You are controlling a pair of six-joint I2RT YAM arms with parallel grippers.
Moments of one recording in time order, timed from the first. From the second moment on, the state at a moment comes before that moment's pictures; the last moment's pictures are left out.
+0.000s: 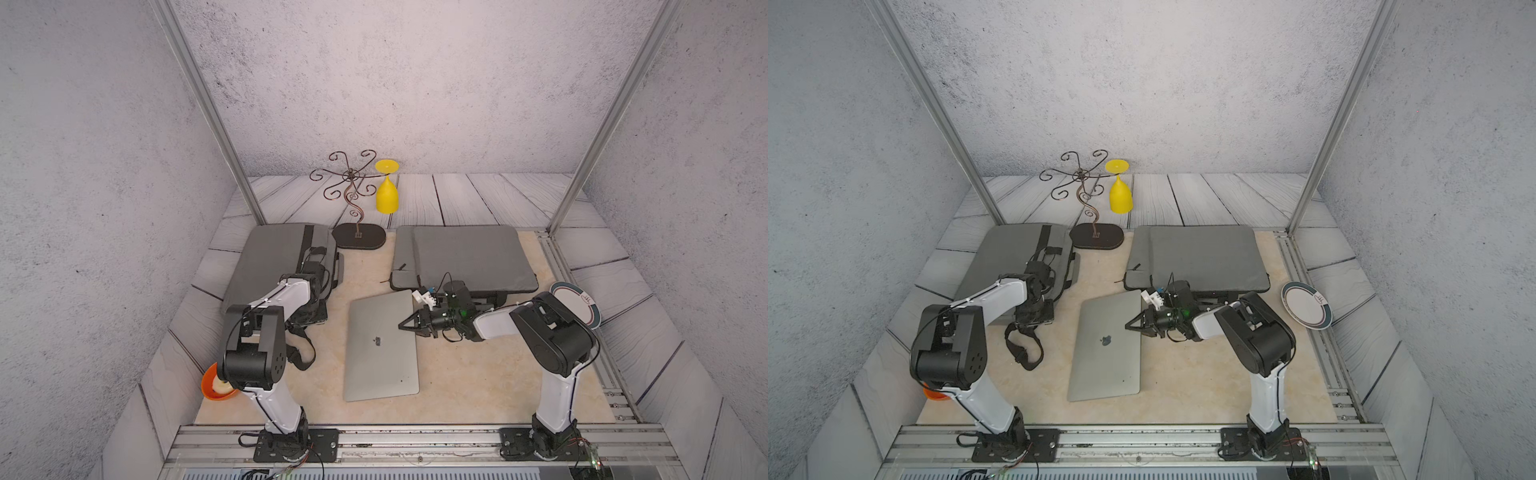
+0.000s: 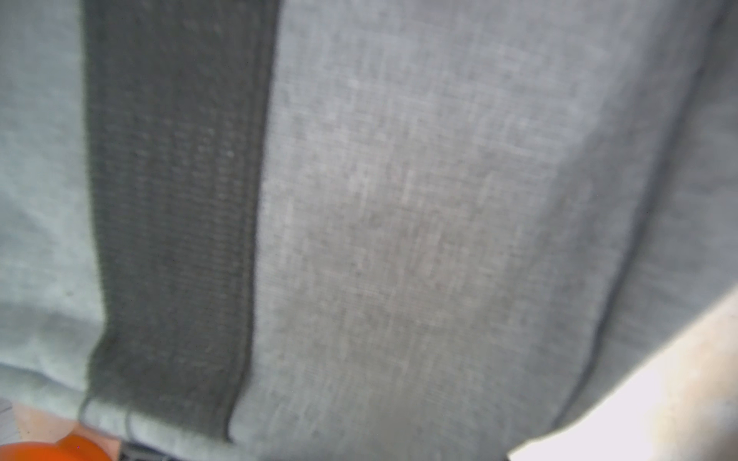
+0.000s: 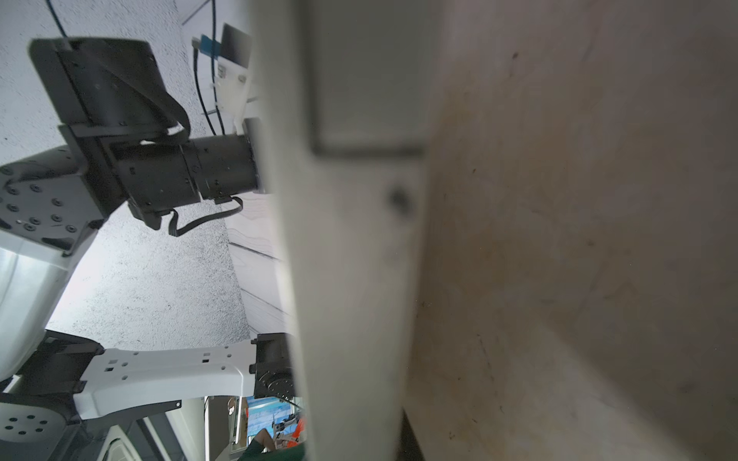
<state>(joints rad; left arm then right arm) -0.09 1.73 1.09 -0.79 -0.22 -0.29 0.60 1.95 0.84 0.58 -1.00 1.07</state>
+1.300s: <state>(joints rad) -0.09 1.58 1.10 -0.85 0.00 -0.27 0.78 2.26 1.09 0.83 -0.93 1.26</state>
